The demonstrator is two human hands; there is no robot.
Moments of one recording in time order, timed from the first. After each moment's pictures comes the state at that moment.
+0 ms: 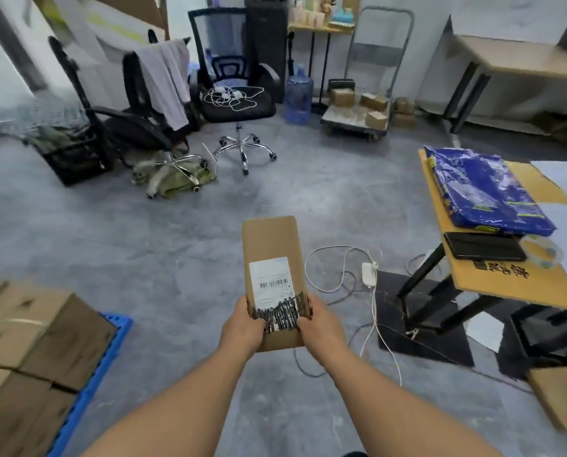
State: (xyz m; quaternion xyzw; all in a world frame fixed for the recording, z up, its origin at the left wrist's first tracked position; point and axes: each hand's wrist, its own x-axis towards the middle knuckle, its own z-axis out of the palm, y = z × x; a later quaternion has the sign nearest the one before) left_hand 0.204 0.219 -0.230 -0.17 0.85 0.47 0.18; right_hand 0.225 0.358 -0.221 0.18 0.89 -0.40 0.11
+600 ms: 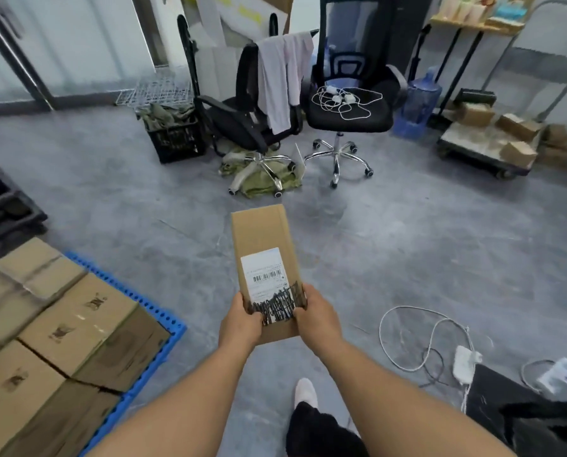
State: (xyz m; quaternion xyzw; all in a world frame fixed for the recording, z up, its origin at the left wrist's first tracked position) left_hand -0.040 0.067 -0.252 -0.35 0.80 0.47 0.08; right_hand -0.073 0.196 -0.241 0.02 0.90 -0.38 0.19
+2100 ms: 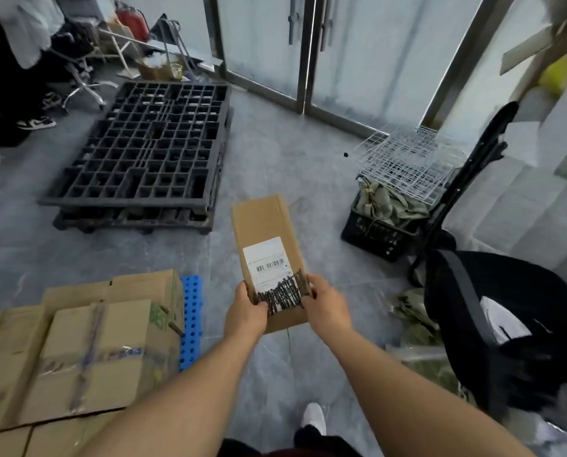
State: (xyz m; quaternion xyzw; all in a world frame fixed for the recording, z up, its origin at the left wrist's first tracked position) left_hand -0.540 -0.513 -0.242 -0.67 0.57 0.46 -0.14; right_hand -0.667 -0.458 -0.224 -0.37 0.82 -0.27 0.33
